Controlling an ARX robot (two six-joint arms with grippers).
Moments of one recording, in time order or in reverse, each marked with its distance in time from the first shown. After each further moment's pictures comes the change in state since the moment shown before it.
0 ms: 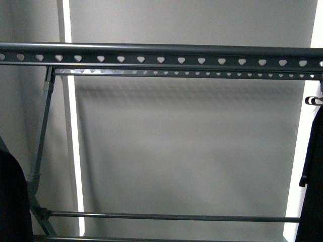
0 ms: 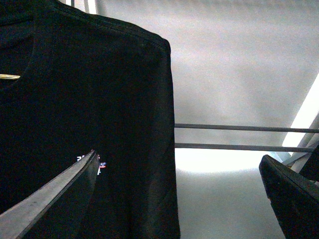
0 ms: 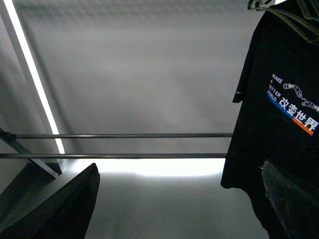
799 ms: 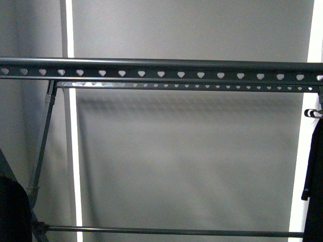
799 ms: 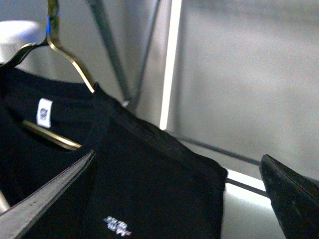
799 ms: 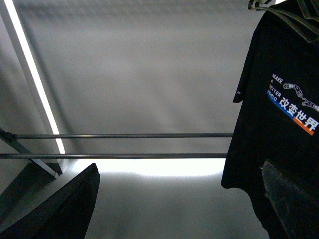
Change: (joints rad) left arm -0.375 0.945 0.492 0.356 -0.800 -0.121; right arm 0.000 0.000 0.000 0.000 0.000 0.000
